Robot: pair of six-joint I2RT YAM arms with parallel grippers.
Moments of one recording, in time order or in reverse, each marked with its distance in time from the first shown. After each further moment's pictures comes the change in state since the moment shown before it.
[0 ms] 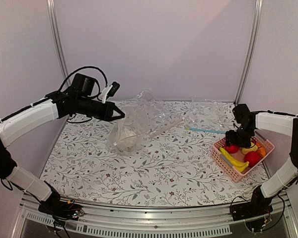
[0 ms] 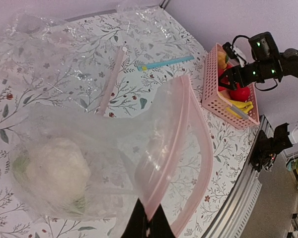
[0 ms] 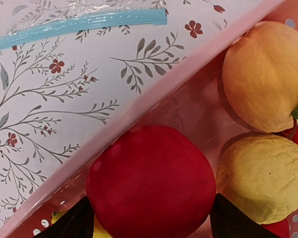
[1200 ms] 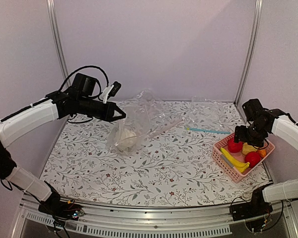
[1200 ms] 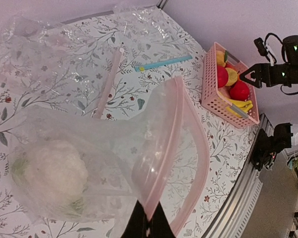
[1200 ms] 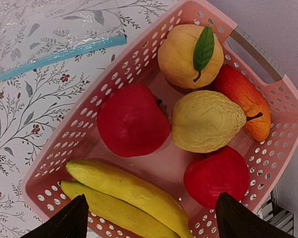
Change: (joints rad) left arm -0.022 -0.004 0.008 0.000 -0.017 0.002; right arm 0.092 -0.360 0.022 -0.249 0.152 0.196
